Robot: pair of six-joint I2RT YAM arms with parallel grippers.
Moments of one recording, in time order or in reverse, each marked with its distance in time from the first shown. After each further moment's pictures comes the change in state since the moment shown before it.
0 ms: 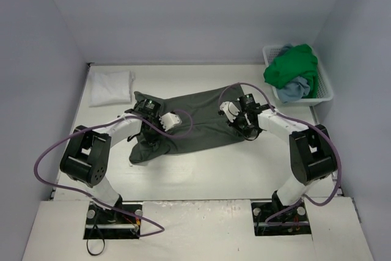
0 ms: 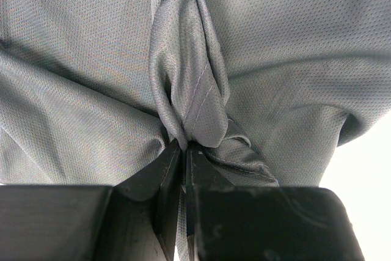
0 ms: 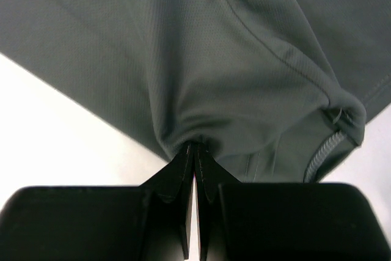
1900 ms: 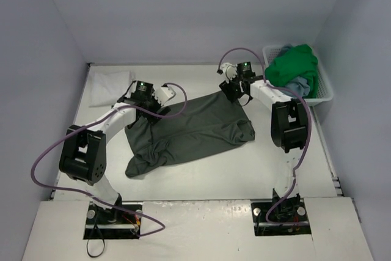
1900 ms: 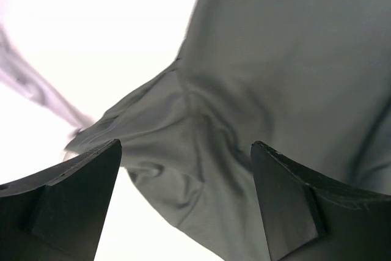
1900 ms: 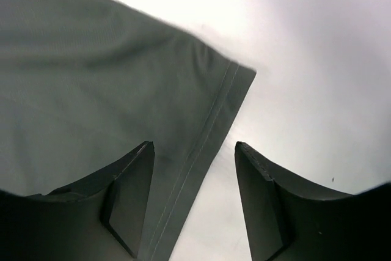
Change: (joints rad) left arm 0.071 0.010 0.172 0.148 -0.119 -0.063; right arm -0.095 0.473 0.609 0.144 0.008 0.114
